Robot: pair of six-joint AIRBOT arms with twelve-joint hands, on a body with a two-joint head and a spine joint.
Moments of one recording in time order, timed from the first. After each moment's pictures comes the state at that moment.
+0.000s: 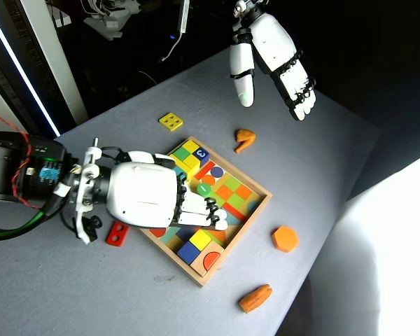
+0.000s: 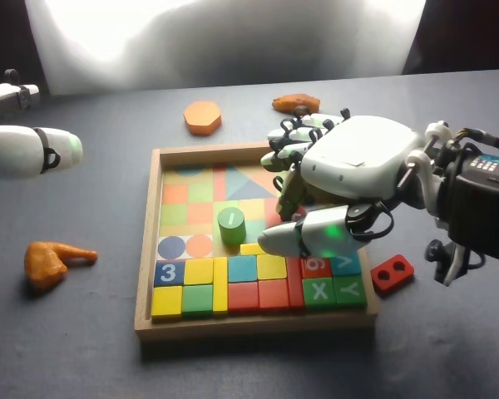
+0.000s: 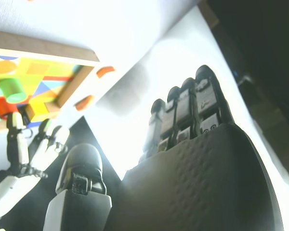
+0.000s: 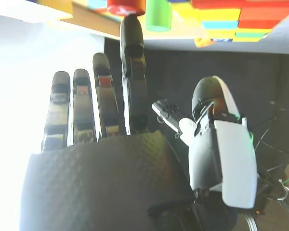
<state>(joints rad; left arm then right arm) 0.25 -0.65 0.78 1.36 0.59 -0.72 -0.26 -1.26 1.15 0.36 0.30 -1.42</state>
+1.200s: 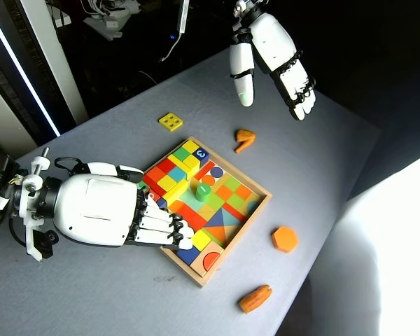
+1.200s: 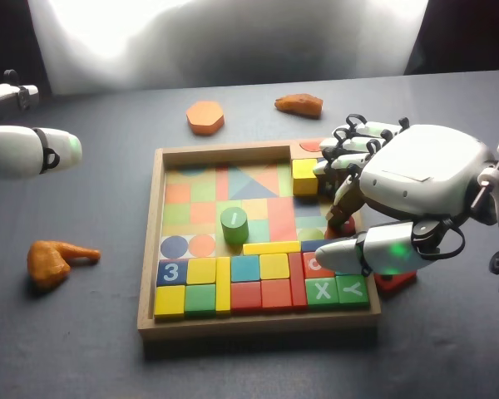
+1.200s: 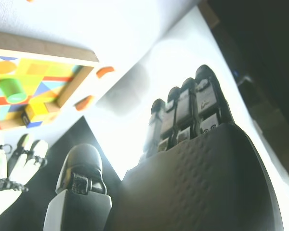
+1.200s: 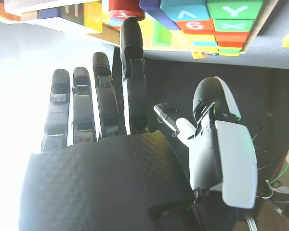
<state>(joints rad) 0.25 -0.65 0.78 1.36 0.59 -0.72 -0.34 -1.11 1.05 0.35 0.34 -1.44</state>
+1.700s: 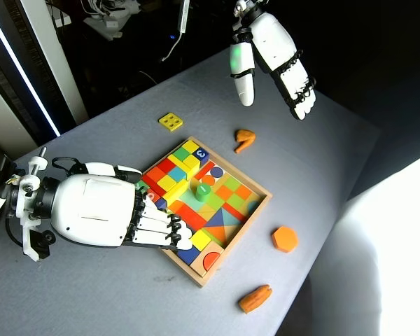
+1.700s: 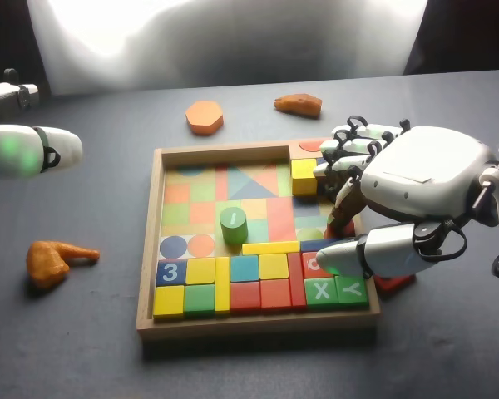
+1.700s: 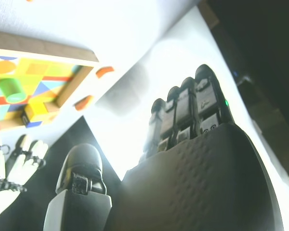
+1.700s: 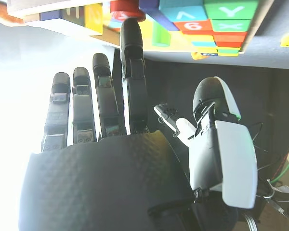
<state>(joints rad) 0.25 -0.65 0.78 1.36 0.59 -0.72 -0.33 -1.10 1.04 0.35 0.32 -1.44</state>
